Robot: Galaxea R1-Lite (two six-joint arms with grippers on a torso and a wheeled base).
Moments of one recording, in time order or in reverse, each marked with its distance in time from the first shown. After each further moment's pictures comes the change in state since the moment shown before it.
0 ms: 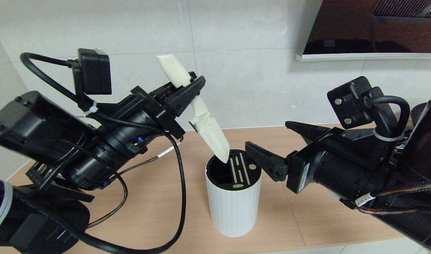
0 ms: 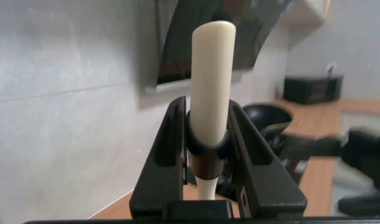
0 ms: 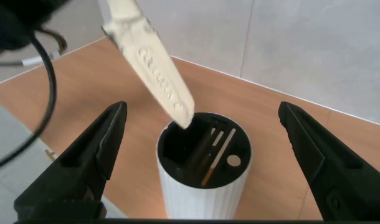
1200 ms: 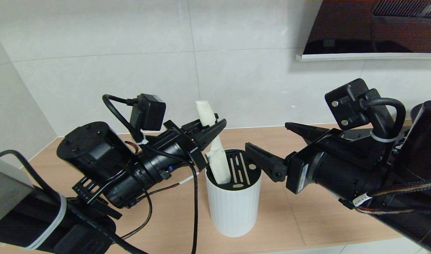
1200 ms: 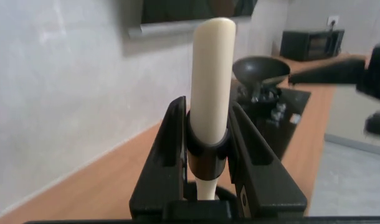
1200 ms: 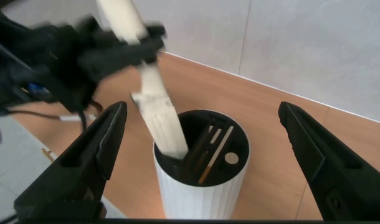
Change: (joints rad) left arm -0.040 0.133 0.071 -0.005 0.011 0.046; right arm -0.007 0.006 0.001 0.001 0.000 0.000
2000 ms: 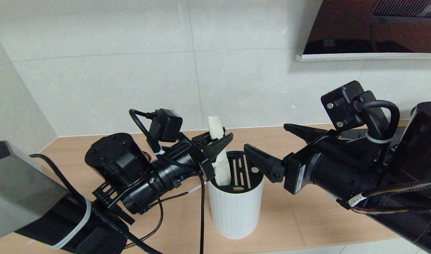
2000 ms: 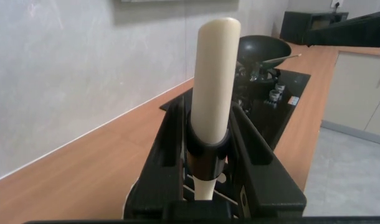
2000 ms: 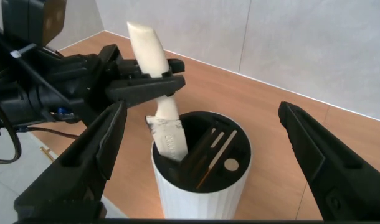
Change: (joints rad) left arm -0.018 0.080 0.012 -0.023 0.011 -0.002; right arm 0.000 0.010 -0.001 -0.001 0.000 0.000
